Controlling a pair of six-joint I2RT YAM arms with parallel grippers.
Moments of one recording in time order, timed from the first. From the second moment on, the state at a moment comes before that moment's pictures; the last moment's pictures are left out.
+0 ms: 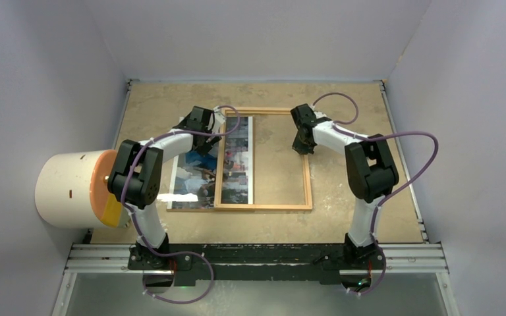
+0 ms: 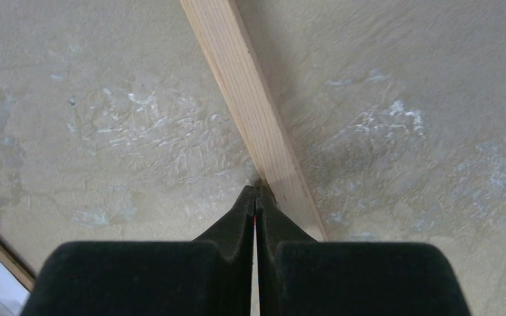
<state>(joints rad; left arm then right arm) -0.31 1.85 1.14 -0.21 -0.36 0.53 0.38 1.94 1.31 -0.55 0.27 0.74</state>
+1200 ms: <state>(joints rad) -0.30 1.84 1.13 -0.21 -0.37 0.59 0.39 1.81 1.39 -0.66 0.57 0.61</state>
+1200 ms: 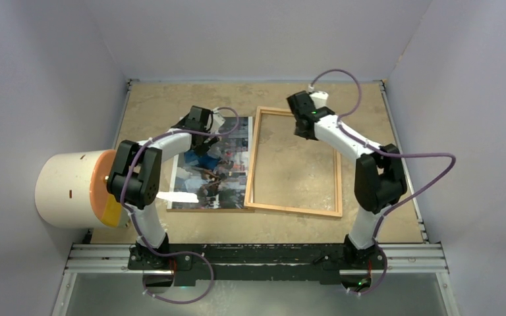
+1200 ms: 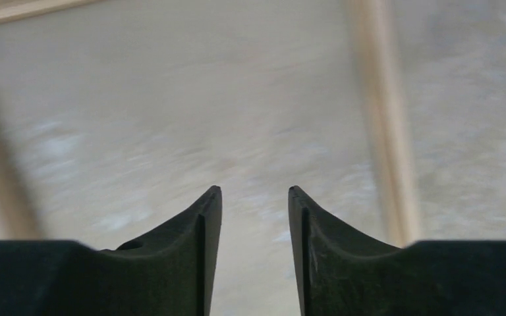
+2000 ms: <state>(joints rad) -0.10 1.78 1.25 -0.38 -0.27 0.54 0.74 2.23 1.75 -0.55 0.23 0.77</state>
